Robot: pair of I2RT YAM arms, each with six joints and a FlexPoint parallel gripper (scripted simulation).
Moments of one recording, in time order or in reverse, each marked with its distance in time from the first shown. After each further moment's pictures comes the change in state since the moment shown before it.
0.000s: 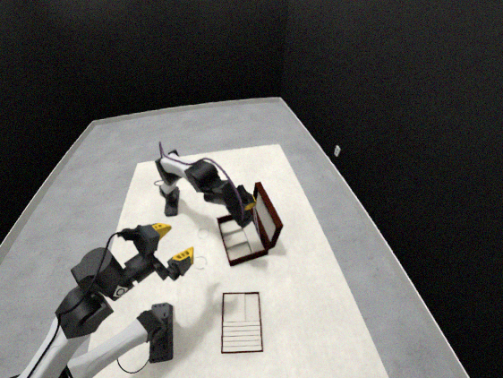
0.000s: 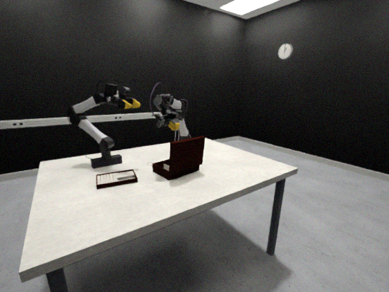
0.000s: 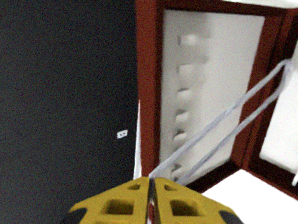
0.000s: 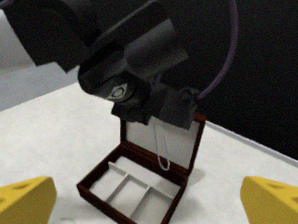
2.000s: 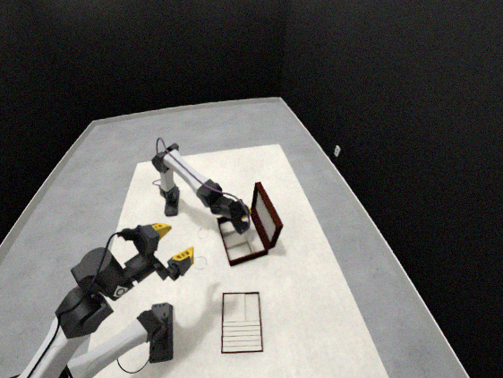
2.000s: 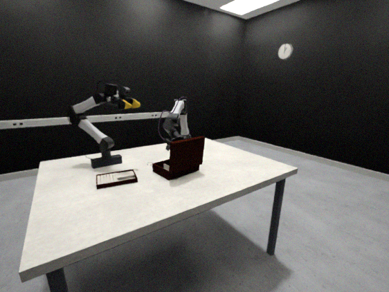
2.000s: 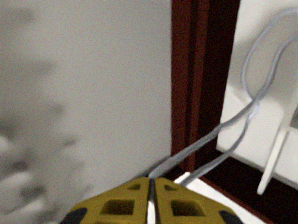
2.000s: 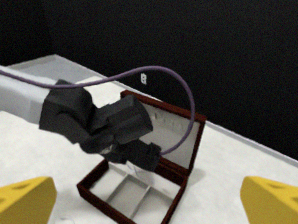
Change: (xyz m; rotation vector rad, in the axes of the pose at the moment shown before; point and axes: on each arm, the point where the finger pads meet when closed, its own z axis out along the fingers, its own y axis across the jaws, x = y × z) left arm 0.061 -0.115 0.093 0.074 0.074 0.061; right arm 0.000 0.000 0.000 0.000 0.000 0.000
